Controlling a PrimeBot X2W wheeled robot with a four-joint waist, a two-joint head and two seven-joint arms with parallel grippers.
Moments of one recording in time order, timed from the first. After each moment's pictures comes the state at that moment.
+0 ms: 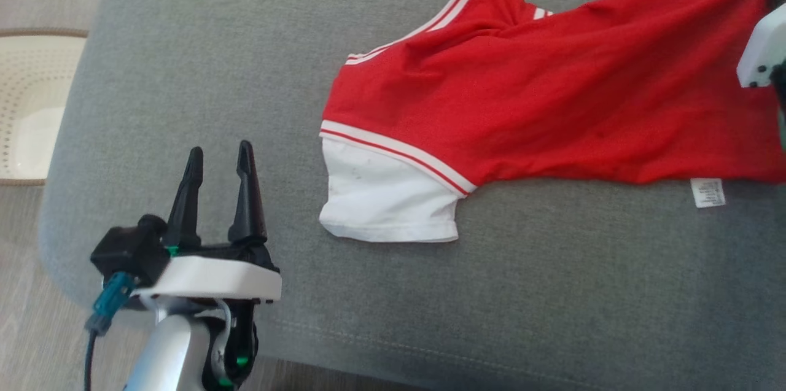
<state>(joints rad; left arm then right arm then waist) -0.09 0.10 -0.26 0.01 -0.41 0.14 -0.25 -1.06 -0.37 0.09 1.21 0.05 0.13 -0.03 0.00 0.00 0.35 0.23</state>
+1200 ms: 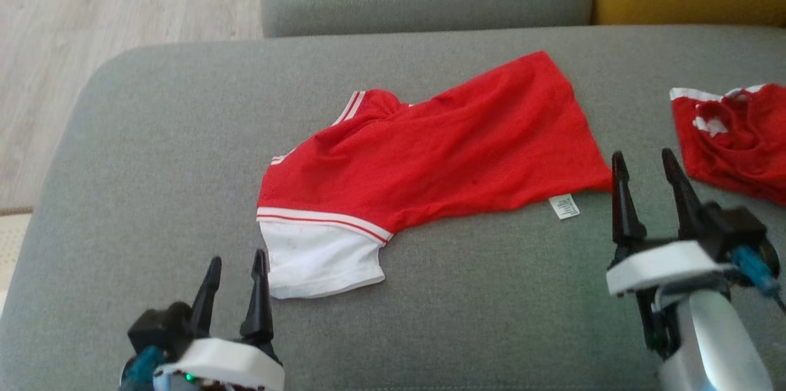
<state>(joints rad) 0.08 0.06 -0.22 0.17 -0.36 0.06 -0.25 -0.23 -0.06 -0.03 0.42 0.07 0.13 -0.25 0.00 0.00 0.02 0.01</state>
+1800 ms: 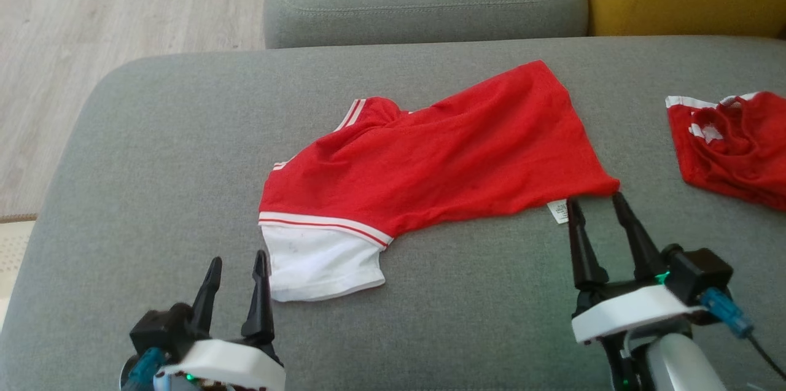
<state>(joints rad) 0.10 0.06 -0.22 0.17 -0.34 0.06 -0.25 -0.05 -0.05 0.11 0.26 0.22 0.13 -0.21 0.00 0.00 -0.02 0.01</state>
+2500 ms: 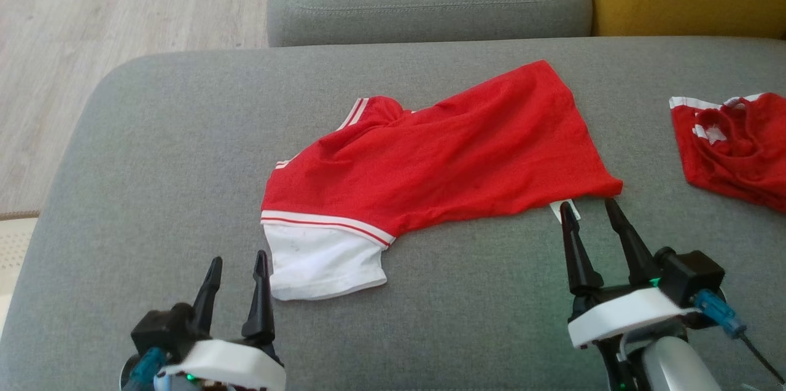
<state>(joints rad) 0.10 0.06 -0.22 0.17 -0.33 0.06 -0.25 -0.05 -0.05 0.12 0.28 0.23 0.13 -0.21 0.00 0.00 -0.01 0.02</state>
